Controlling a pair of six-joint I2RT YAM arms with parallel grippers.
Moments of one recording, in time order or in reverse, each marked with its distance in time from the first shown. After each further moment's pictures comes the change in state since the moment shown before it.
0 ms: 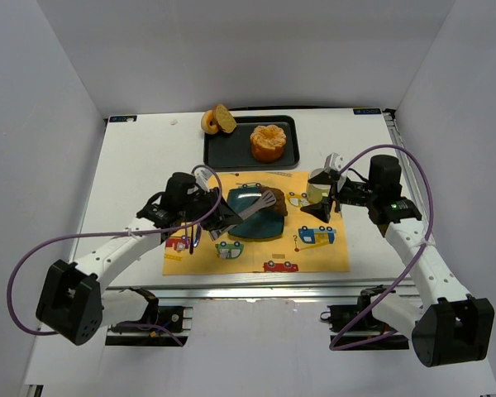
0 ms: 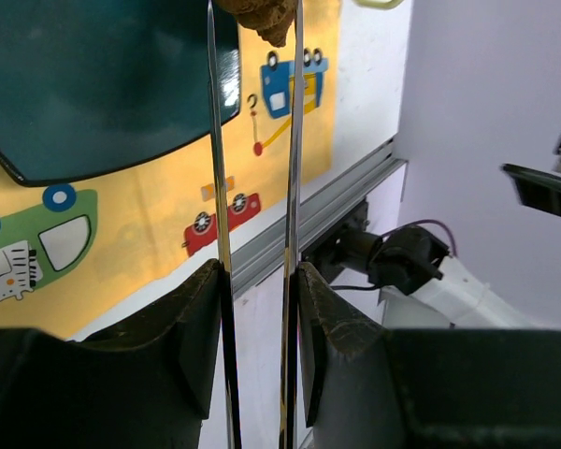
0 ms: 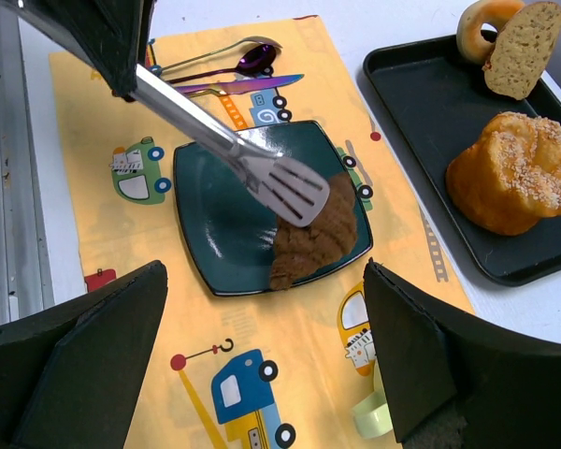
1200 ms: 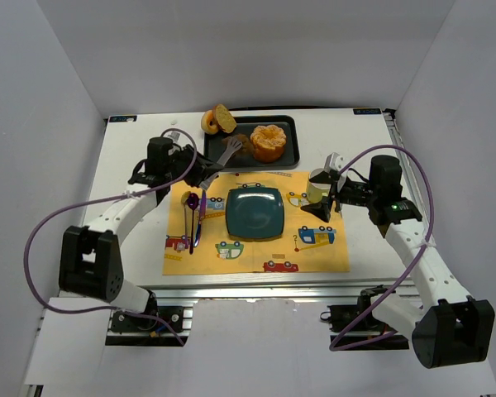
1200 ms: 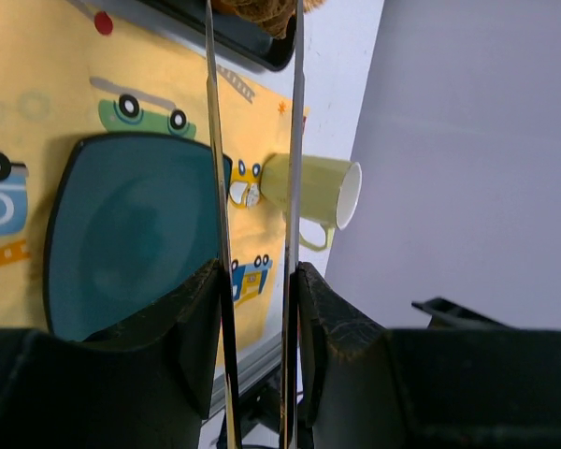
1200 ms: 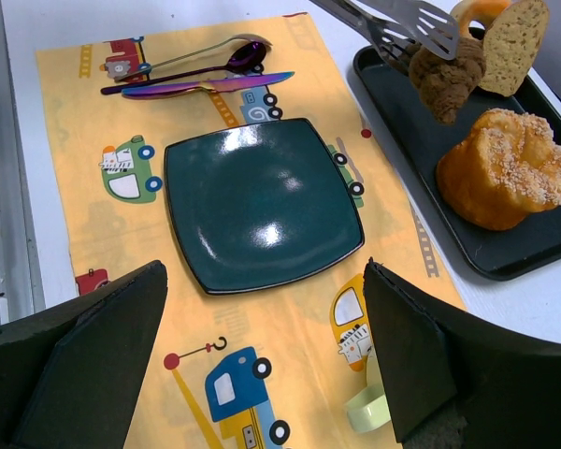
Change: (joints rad) left arm 0.266 0.309 0.279 0.129 -0.059 -0.177; right arm 0.000 -0.008 -0.003 0.007 0.023 0.001
